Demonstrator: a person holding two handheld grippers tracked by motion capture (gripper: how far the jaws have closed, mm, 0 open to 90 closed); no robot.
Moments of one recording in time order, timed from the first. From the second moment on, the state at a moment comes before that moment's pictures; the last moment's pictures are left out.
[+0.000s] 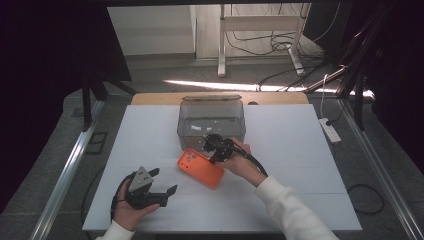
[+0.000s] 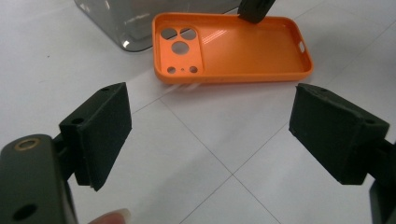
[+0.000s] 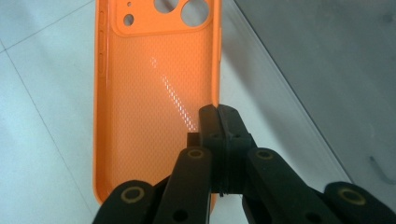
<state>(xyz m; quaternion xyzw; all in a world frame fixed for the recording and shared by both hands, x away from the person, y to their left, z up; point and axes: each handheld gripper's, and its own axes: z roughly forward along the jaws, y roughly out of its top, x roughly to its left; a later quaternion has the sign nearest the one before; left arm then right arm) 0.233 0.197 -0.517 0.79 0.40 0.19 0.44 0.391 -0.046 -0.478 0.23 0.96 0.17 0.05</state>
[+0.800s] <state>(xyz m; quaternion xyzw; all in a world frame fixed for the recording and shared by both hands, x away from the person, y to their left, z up) 0.234 0.198 -0.518 0.79 0.40 0.19 0.44 0.380 -0.062 -0.444 0.21 0.95 0.22 0.07</state>
